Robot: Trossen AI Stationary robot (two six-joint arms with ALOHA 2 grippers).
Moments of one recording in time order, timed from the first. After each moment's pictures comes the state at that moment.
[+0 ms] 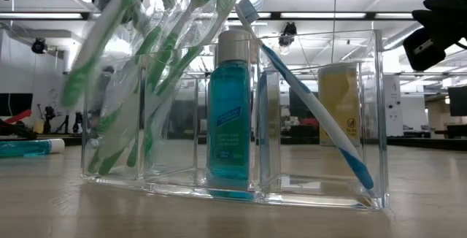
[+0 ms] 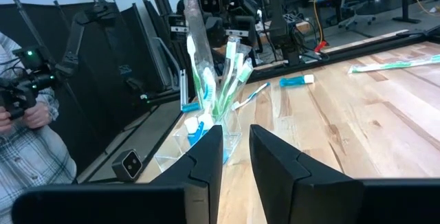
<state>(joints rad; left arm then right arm) -0.62 1.42 0.55 0.94 -0.45 -0.35 0.60 0.04 0.02 0.04 0.39 0.34</state>
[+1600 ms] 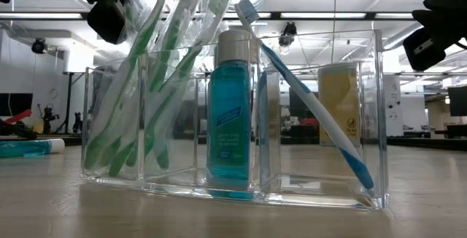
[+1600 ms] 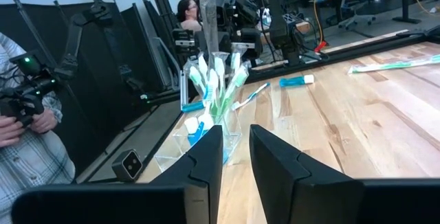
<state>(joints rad) -0.62 1.46 0.55 0.84 -0.50 -0.40 0.60 0.04 0.02 0.04 0.38 0.34</state>
